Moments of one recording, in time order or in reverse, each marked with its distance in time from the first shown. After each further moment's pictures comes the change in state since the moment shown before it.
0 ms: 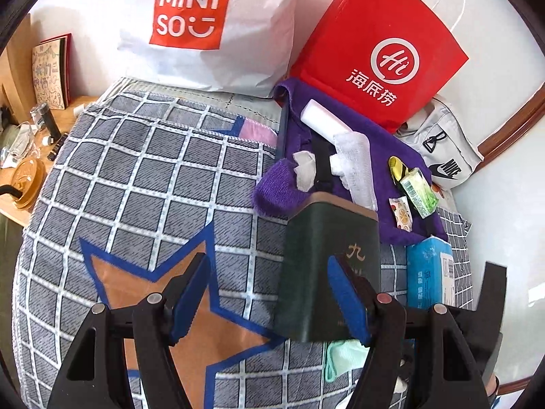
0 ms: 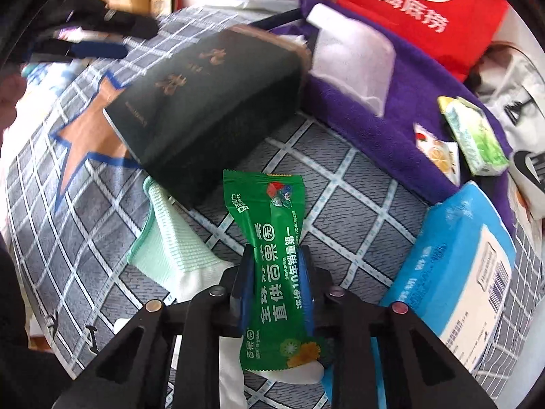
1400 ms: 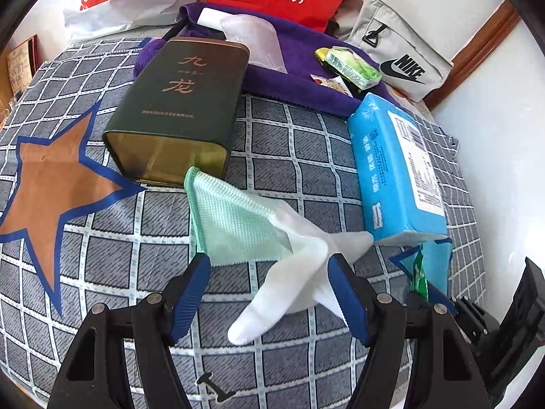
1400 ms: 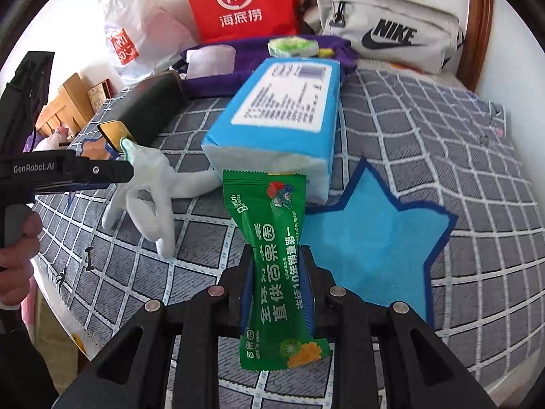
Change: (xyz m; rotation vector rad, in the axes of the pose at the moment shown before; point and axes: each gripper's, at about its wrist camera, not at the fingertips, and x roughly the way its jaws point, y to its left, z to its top) left arm 0.031 -0.114 -0.129 0.127 0.102 0.016; right arm -0.064 -0.055 -0.192 0.451 -0.241 -0.050
